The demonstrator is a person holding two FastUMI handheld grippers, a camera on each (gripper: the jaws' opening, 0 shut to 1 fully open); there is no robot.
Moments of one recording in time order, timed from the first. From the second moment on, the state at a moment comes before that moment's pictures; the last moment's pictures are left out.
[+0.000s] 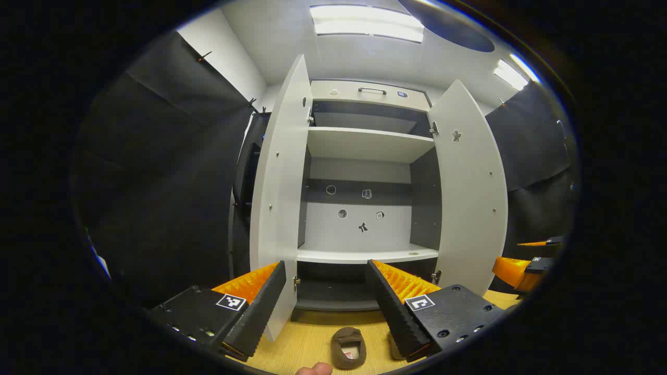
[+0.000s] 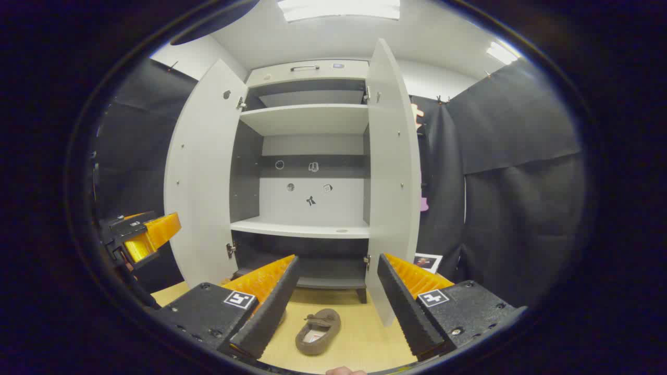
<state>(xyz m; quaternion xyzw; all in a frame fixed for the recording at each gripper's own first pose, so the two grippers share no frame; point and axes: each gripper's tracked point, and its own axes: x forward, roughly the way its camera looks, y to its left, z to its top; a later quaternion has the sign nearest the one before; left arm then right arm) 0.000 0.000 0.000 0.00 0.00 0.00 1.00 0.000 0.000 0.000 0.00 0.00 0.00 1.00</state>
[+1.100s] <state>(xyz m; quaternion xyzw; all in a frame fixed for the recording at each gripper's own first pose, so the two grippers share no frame) 0.004 0.000 -0.018 0.01 0.03 0.00 1.00 0.004 -0.004 -0.007 0.00 0.01 -0.01 1.00</state>
